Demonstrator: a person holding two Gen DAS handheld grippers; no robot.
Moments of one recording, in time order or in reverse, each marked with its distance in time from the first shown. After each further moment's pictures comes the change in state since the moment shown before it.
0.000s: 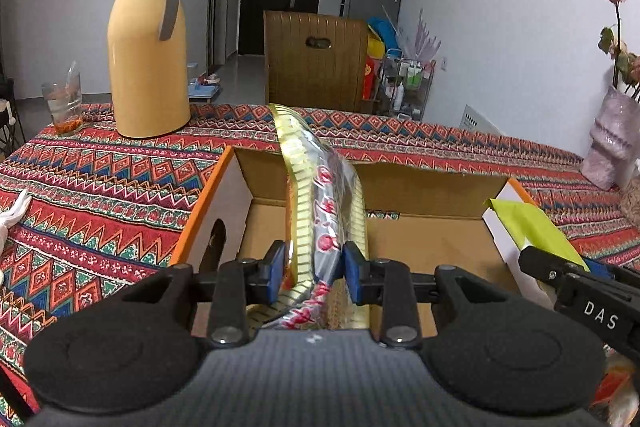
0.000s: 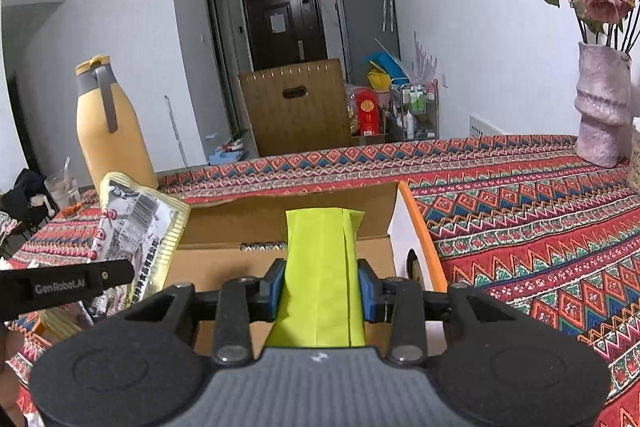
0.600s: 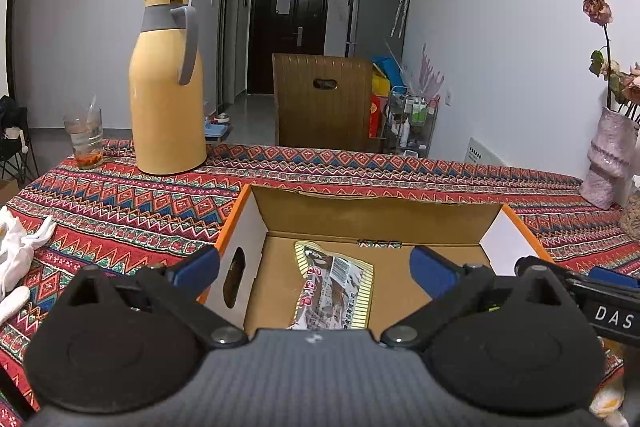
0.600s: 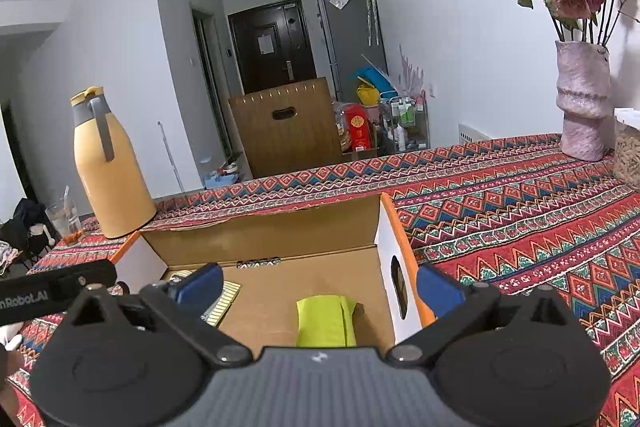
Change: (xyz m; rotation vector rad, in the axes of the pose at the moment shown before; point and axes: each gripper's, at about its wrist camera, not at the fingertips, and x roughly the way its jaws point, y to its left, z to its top) left arm -0.034 -0.002 -0.001 0.006 -0.125 0.031; right arm -0.024 -0.009 0.001 0.052 -0.067 -0.012
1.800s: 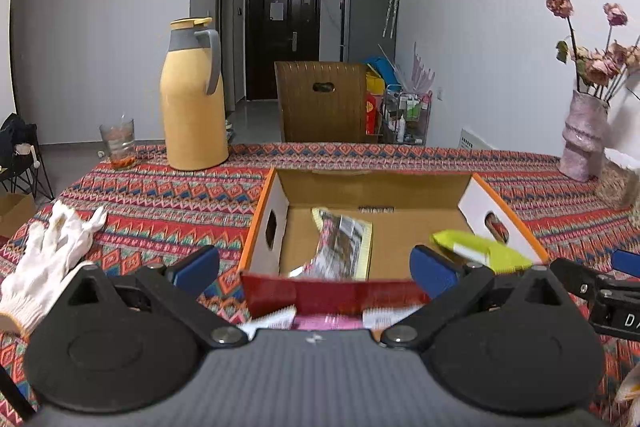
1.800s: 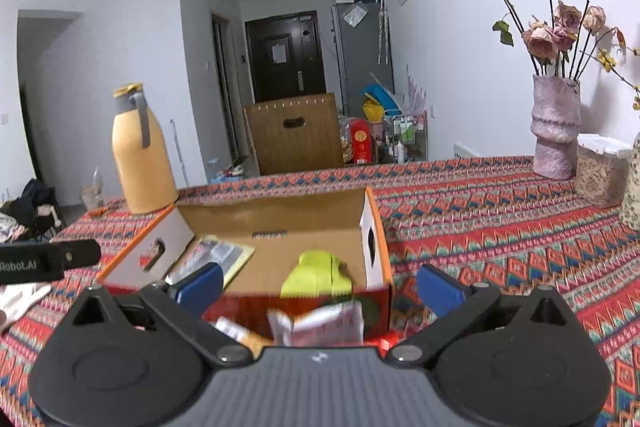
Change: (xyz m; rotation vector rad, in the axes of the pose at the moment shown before) left arm -0.114 0.016 -0.033 0.059 -0.010 0.001; right arm -0.124 0.003 -0.039 -0.087 -0.034 0.000
